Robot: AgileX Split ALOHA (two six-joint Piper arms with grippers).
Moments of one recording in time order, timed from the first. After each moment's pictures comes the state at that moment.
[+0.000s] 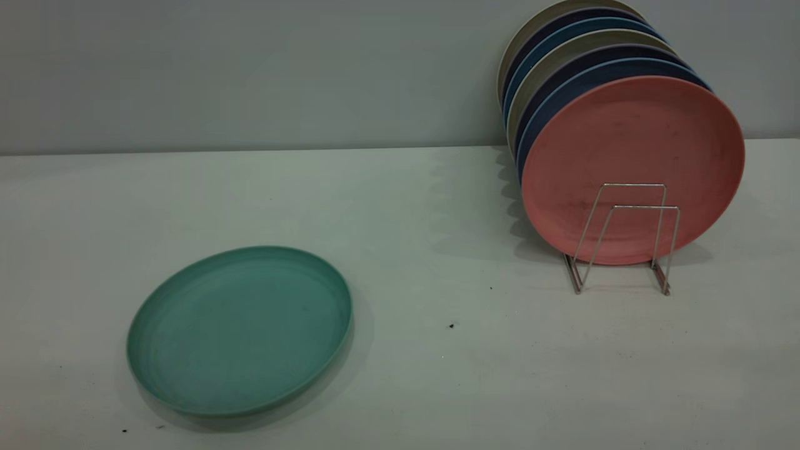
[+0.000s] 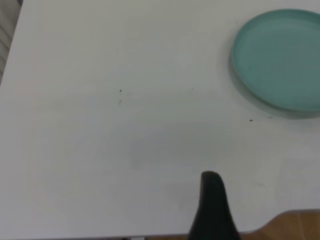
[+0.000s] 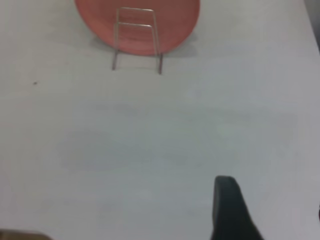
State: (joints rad) left arm 0.06 -0.02 -0.49 0.00 1.14 0.08; right arm 0.03 -0.02 -0.47 0.05 1.14 -0.06
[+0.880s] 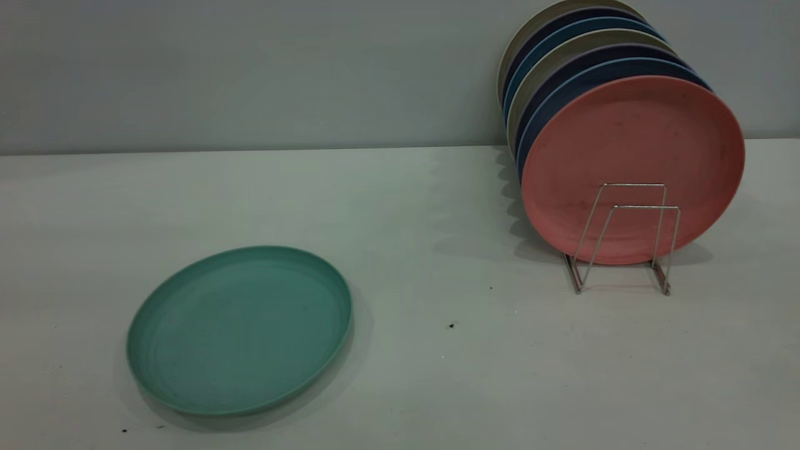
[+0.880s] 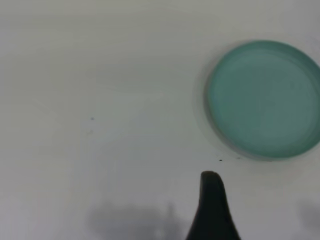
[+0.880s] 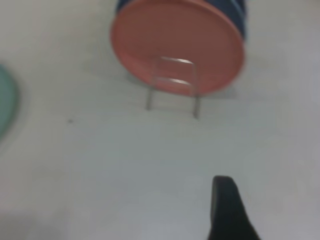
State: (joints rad) left arm 0.06 0.76 -0.81 -0.09 0.89 0.03; right arm 0.03 0.76 -0.74 0.24 0.76 -0.25
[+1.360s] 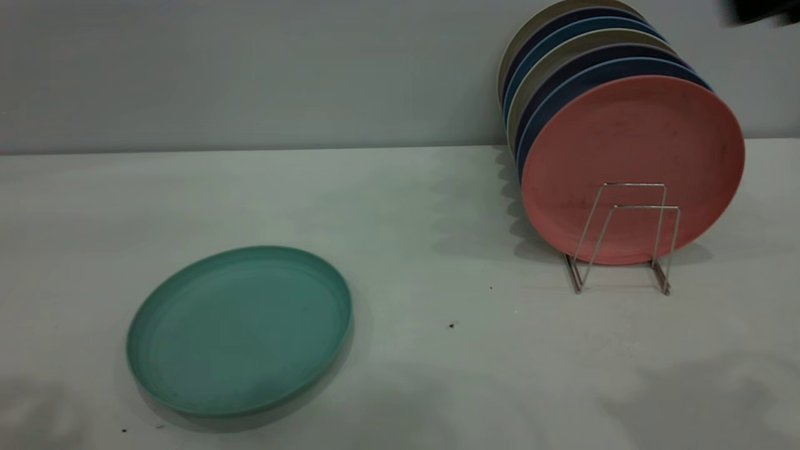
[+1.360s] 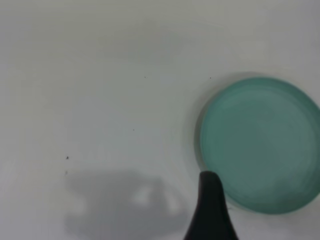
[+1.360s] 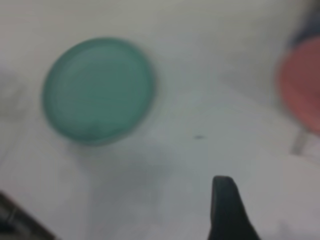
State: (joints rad) left arm 0.06 1.11 -0.90 -0.14 0.67 0.04; right arm 0.20 1.22 -0.84 0.75 0.62 -0.77
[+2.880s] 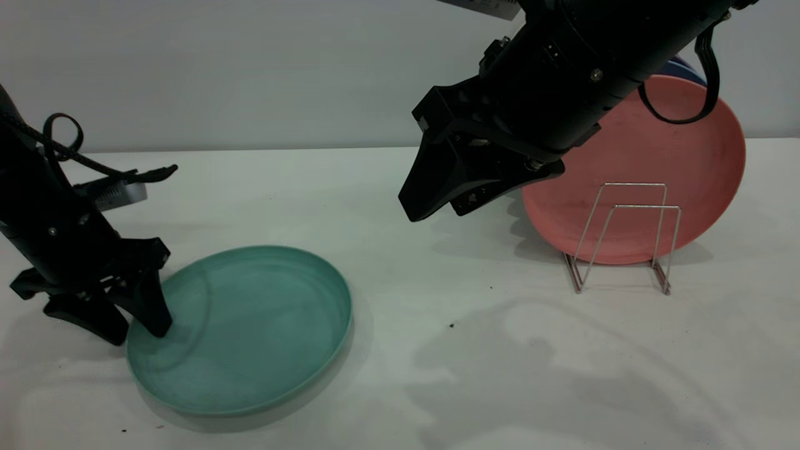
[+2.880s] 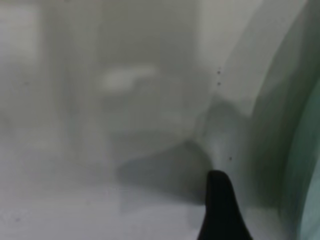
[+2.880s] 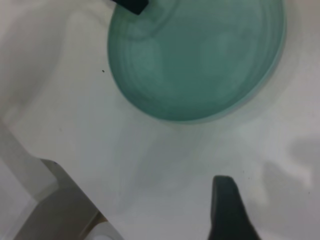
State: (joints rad) left arm 0.06 2.27 -1.20 -0.51 0.52 0.49; right arm 0.52 1.80 -1.08 0.91 0.52 -0.78
